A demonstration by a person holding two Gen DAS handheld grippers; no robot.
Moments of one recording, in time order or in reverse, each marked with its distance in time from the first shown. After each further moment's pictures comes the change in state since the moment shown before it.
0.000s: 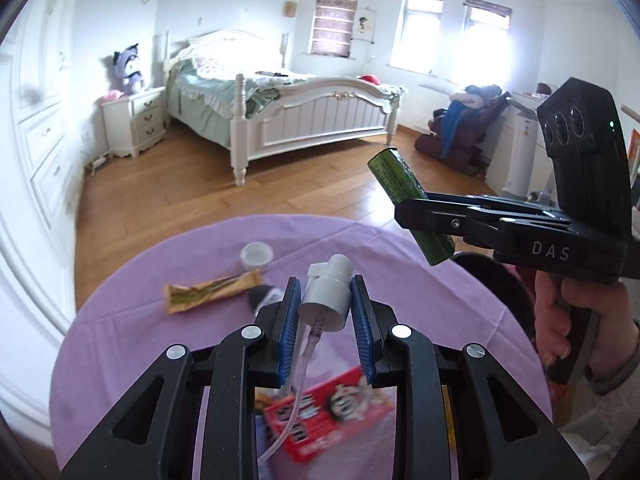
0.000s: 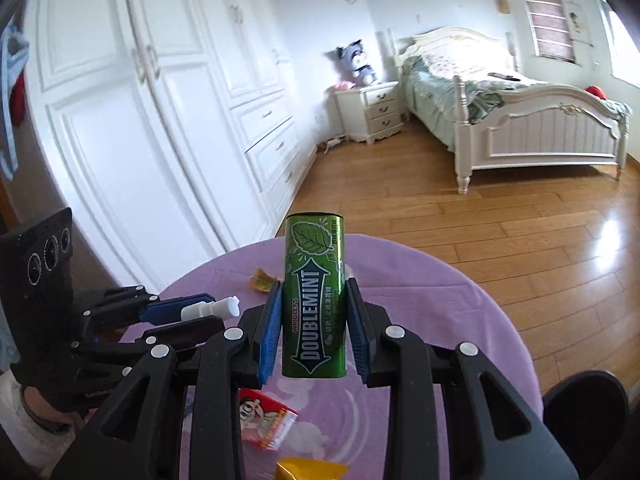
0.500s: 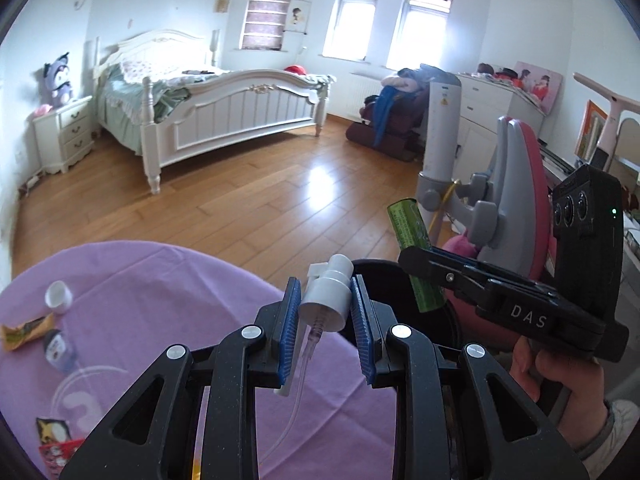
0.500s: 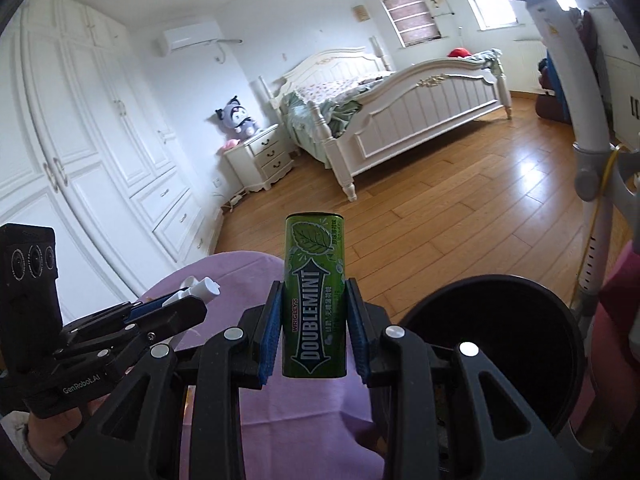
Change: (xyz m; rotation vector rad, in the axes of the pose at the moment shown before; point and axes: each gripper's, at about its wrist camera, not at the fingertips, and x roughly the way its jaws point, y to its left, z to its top) left arm 0.103 -0.194 0.015 0.085 0.034 -0.202; right arm -0.088 -0.159 -0.073 0.319 -0.160 -0.241
